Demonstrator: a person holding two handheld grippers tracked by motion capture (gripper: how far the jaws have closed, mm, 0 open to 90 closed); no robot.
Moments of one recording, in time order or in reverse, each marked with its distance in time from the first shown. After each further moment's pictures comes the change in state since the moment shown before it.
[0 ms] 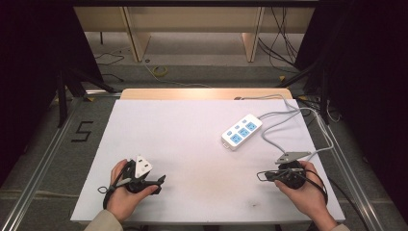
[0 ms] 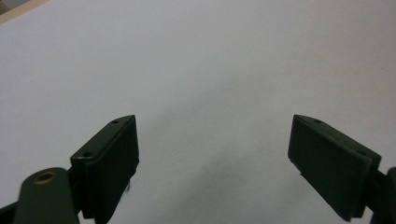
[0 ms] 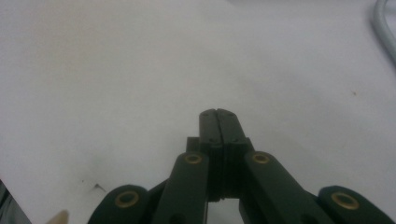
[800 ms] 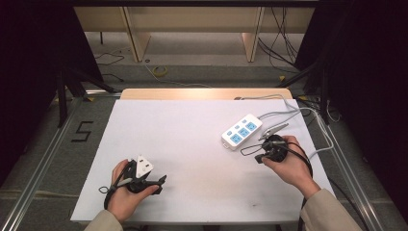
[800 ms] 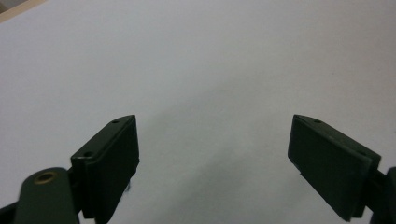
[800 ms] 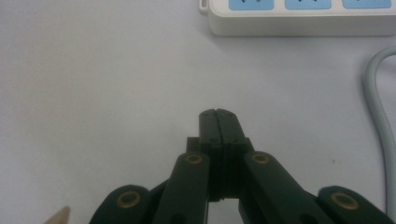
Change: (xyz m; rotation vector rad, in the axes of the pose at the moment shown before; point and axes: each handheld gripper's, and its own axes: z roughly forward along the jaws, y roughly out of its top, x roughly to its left) left arm -0.001 0.001 0.001 0.000 -0.006 0.001; right arm -0.013 0.074 0.019 0.148 0.008 -0.018
